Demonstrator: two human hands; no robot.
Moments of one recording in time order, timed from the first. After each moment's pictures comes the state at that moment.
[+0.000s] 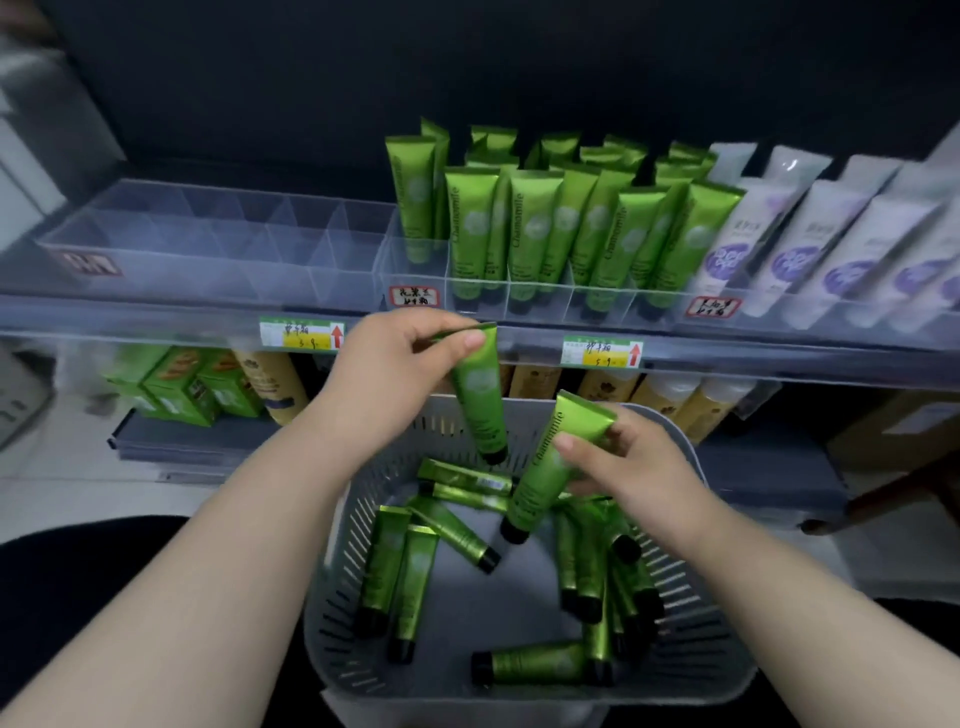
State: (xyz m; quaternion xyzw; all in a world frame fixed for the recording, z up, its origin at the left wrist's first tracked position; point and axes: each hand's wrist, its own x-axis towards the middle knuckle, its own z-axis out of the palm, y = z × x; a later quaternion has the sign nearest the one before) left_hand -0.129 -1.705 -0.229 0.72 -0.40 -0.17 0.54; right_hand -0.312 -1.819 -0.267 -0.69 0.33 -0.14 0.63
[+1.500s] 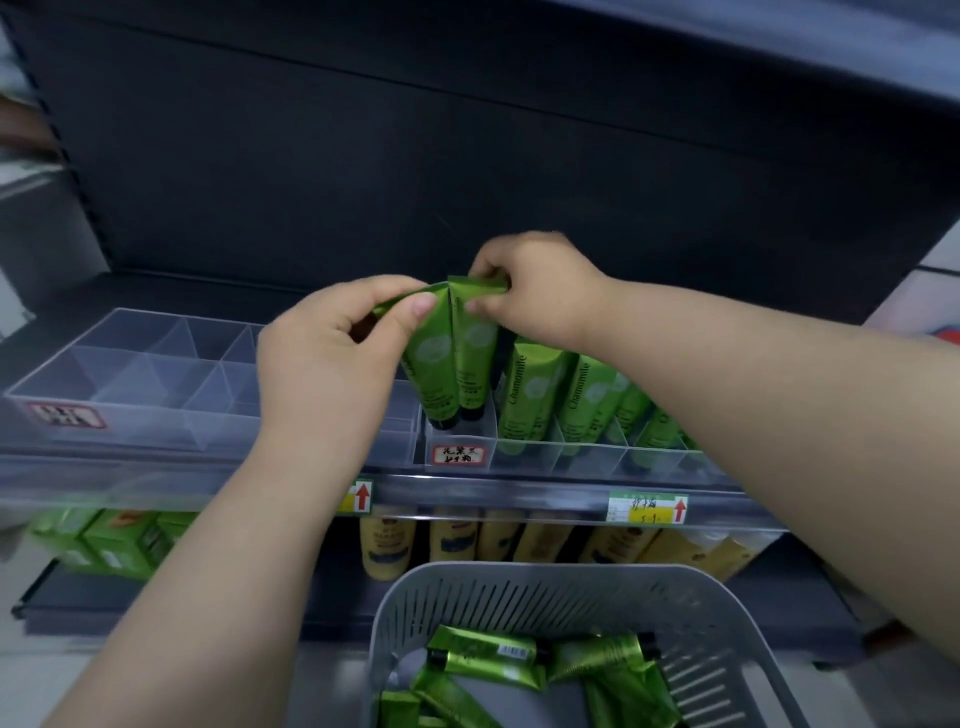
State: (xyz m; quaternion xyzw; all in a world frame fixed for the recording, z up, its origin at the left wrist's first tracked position) left_hand -0.017 -1.714 -0.162 0.67 -0.36 0.07 0.65; right_hand -0.068 -1.881 -0.113 -0.97 0.18 -0.13 0.08
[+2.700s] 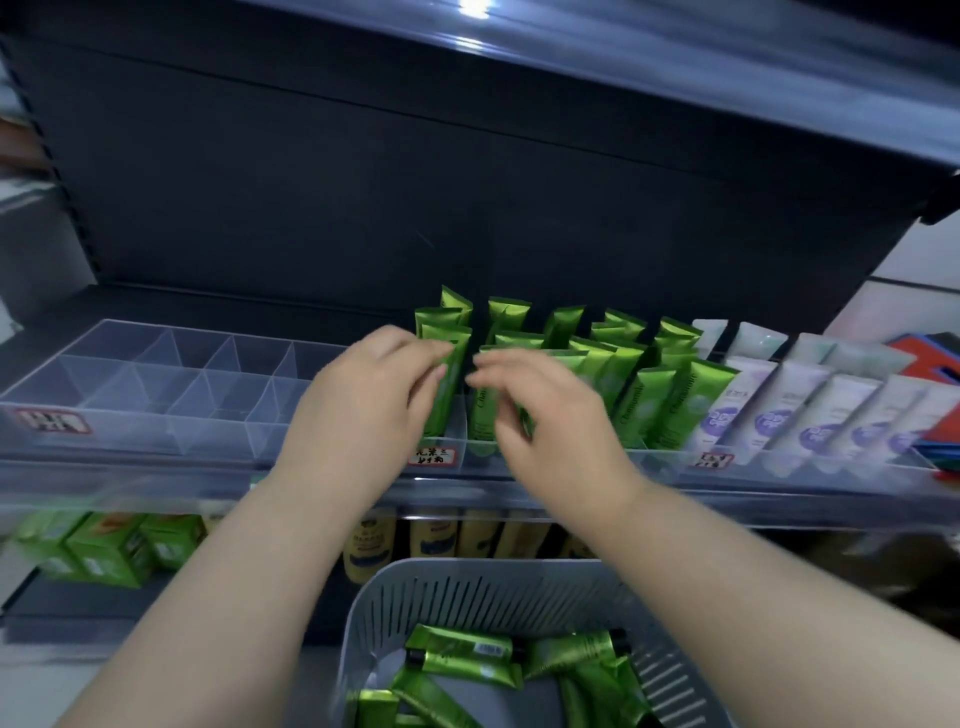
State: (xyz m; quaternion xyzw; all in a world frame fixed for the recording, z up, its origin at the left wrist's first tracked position) left_hand -0.028 -1.725 -0.186 0.72 -0.53 0.20 0.39; right_hand -0.159 -1.834 -0.183 -0.92 0.09 -0.37 0.12
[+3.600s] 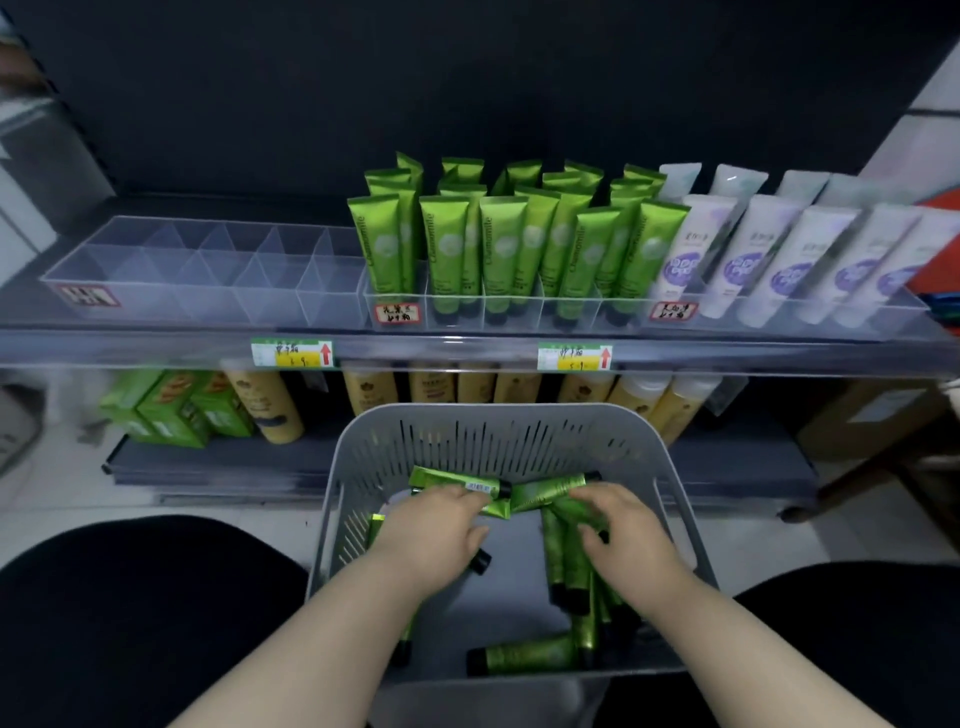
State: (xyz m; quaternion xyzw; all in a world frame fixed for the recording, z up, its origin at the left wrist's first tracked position) left_hand -0.185 -1.688 -0.341 0.81 -0.56 -0.17 0.03; right_hand -0.365 -1.816 -0.344 -0.88 0.38 -0.05 0.29
